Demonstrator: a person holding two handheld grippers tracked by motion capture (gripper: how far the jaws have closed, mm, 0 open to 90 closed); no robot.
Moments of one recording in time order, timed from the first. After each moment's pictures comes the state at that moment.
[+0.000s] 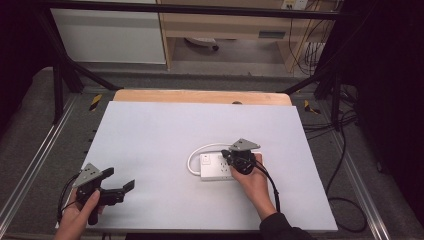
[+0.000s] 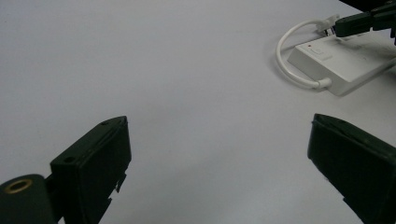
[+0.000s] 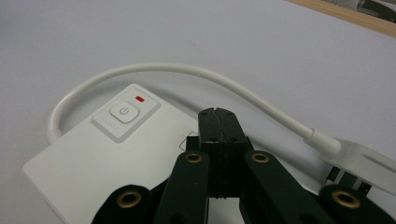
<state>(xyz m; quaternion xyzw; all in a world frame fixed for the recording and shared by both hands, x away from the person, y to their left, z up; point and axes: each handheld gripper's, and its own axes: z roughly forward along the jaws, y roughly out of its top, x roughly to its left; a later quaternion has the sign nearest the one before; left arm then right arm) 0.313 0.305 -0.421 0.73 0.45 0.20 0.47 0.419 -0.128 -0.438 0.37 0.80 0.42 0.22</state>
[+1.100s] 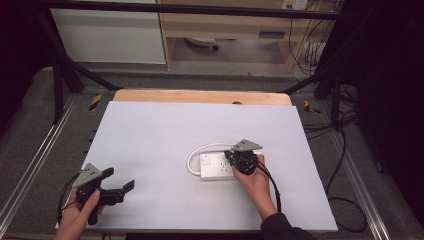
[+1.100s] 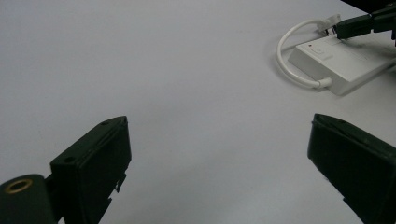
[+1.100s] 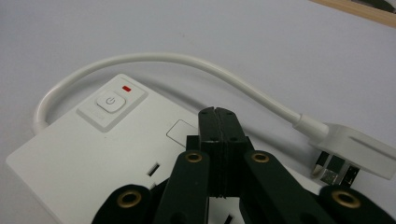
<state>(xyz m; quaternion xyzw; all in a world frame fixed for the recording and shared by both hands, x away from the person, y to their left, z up) 0.313 0.305 -0.421 0.73 0.45 0.20 0.47 0.419 -0.134 -0.442 0.39 0.79 0.42 0.22</state>
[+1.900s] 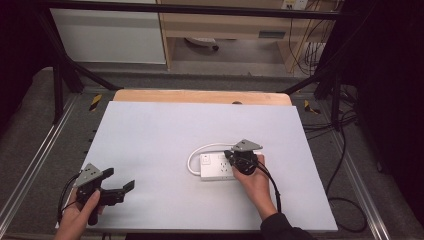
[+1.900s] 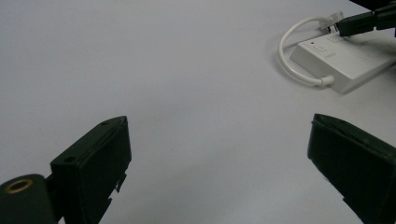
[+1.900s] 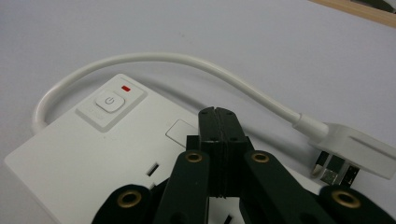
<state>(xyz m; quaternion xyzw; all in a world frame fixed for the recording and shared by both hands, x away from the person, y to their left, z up) 0.313 0.305 -0.421 0.74 0.45 0.20 0.47 0.419 -0.134 -0.443 0.39 0.79 0.41 0.22</state>
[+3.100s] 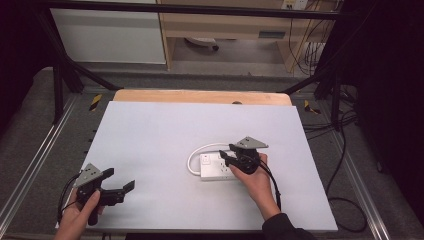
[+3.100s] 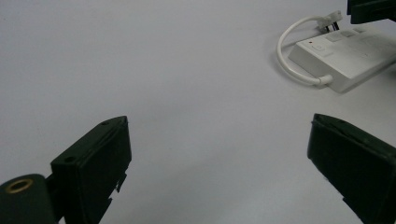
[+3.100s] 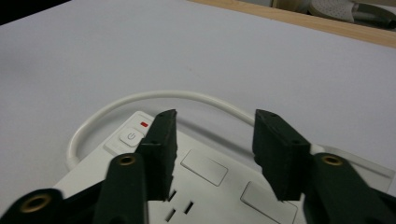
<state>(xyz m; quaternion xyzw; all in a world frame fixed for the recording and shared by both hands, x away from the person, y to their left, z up) 0.313 0.305 -0.422 0.74 0.45 0.20 0.47 0.416 -0.136 -0.426 0.40 0.76 0.46 0.21</state>
